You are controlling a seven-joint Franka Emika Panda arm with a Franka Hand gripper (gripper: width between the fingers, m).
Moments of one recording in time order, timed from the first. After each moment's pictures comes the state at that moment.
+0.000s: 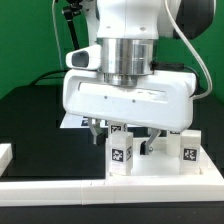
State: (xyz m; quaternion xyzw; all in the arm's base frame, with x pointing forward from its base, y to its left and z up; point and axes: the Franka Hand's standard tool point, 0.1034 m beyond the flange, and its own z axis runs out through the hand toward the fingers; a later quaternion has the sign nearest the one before) arm 0.635 0.008 0.071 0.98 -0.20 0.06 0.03
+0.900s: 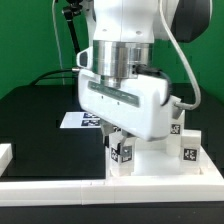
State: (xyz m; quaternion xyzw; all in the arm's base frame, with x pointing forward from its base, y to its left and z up) arm 0.629 0.000 0.069 0.83 -0.55 0.06 0.00
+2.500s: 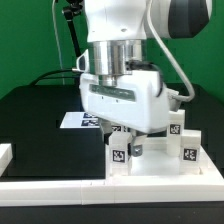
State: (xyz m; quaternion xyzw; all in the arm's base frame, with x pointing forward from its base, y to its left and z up) arm 0.624 0.009 0.067 0.92 -0.38 0.07 -0.02
